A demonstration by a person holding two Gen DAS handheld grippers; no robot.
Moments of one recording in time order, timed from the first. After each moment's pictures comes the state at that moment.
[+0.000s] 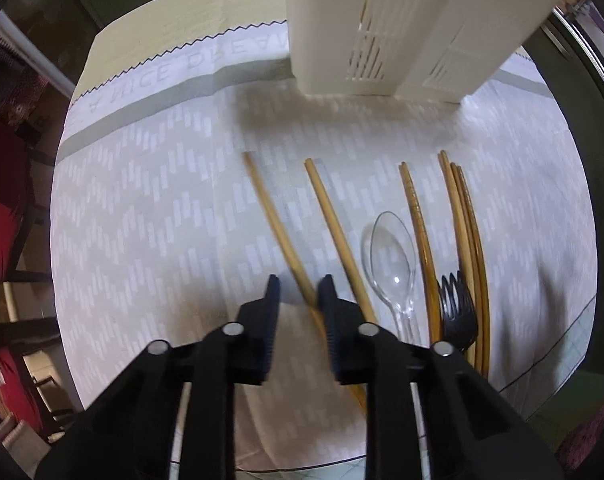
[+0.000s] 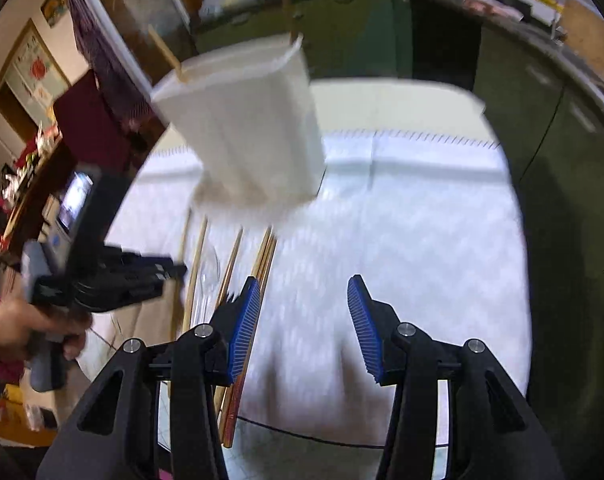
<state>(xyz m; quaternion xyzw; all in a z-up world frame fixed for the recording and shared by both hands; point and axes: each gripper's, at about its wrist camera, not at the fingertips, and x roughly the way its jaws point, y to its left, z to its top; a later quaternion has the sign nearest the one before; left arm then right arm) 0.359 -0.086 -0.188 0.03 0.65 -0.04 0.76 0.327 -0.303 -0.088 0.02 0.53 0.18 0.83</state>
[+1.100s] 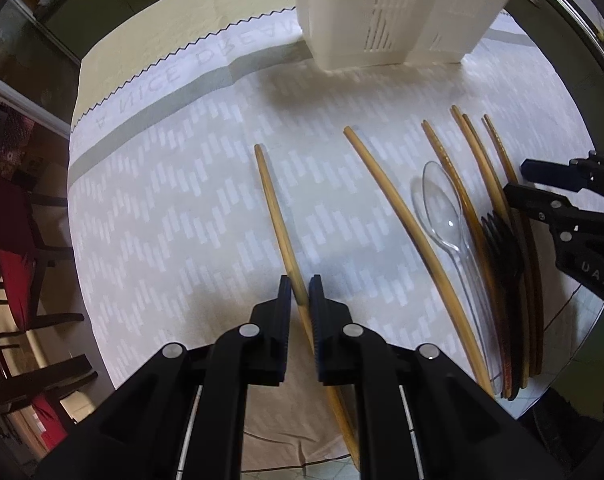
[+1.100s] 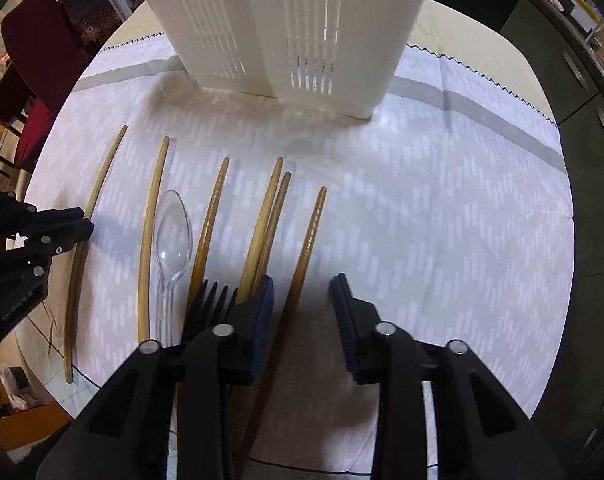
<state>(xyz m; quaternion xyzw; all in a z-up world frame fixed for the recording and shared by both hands) 0.349 -0.048 -0.184 0.10 0.65 -0.08 0.75 0.366 -0.207 -0.179 -0.09 0.64 0.12 0.75</state>
